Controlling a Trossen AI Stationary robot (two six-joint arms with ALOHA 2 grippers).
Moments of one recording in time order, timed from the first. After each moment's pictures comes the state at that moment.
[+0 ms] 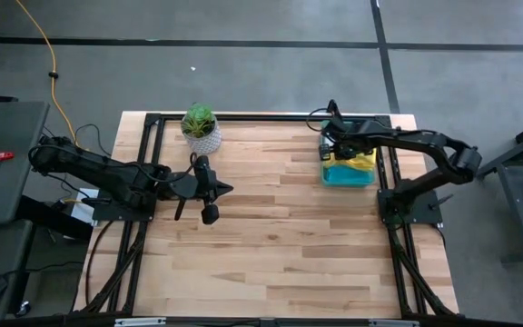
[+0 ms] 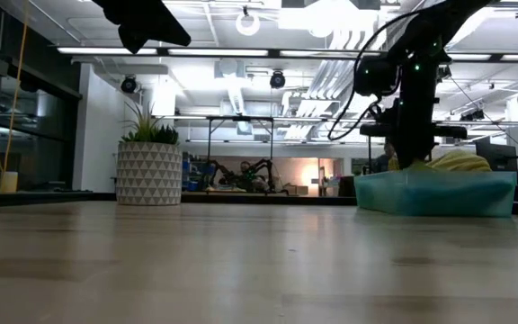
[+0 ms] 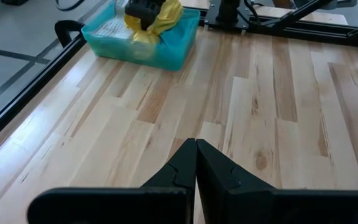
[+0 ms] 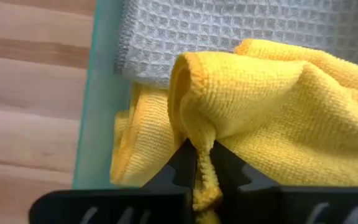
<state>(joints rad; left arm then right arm) -0.12 1.09 0.82 -0.32 -0.42 -0.26 -0.59 1.42 0.87 -0.81 0.20 0.81</state>
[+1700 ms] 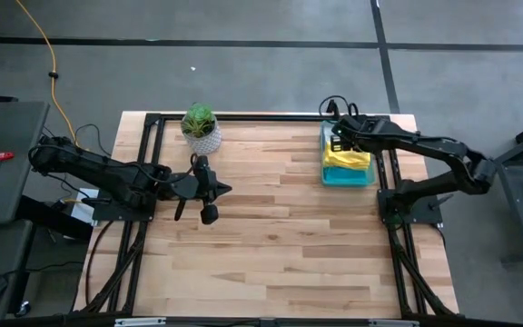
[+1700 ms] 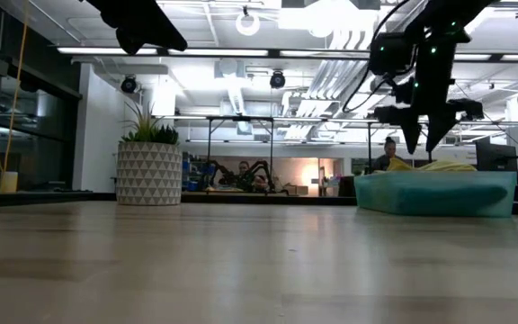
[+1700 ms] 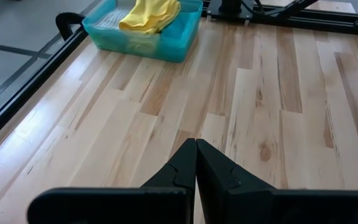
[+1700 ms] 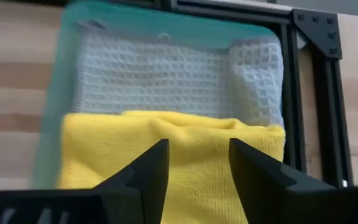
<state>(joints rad) -0.12 1.09 0.82 -0.35 -0.43 -0.26 -0.60 1.25 0.87 -0.90 0.47 0.83</state>
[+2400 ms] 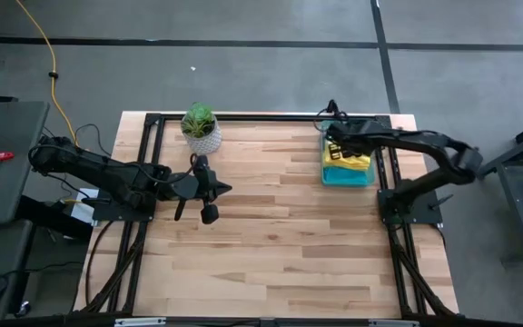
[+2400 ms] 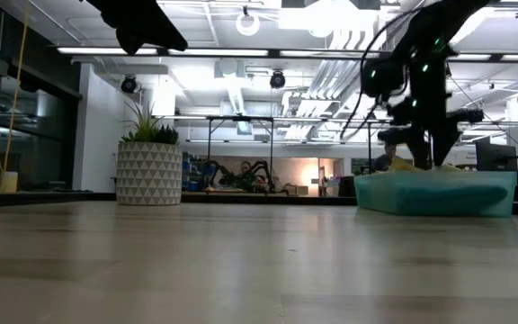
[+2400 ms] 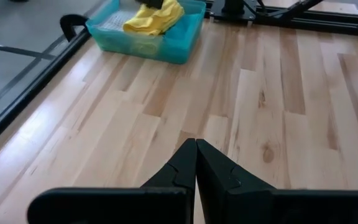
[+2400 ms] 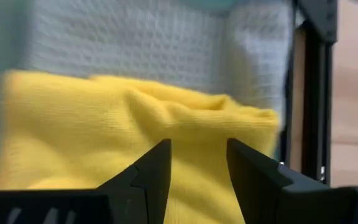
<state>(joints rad) -0.12 1.09 0.82 -0.35 -0.44 -0.26 -0.59 1.40 0.87 -0.96 0.47 0.80</state>
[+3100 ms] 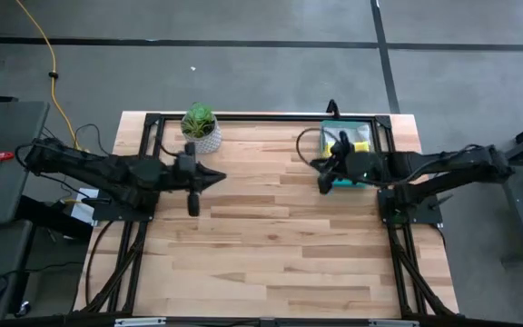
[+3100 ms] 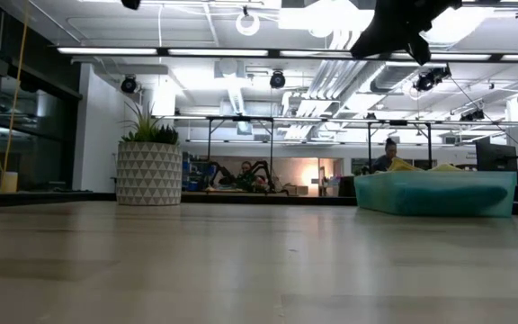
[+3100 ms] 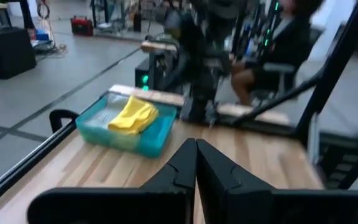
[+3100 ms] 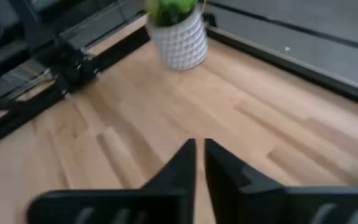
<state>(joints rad) -0.12 0.90 0.83 -0.11 -0.40 -0.17 0.06 1.01 0.87 -0.40 0.47 0.60</state>
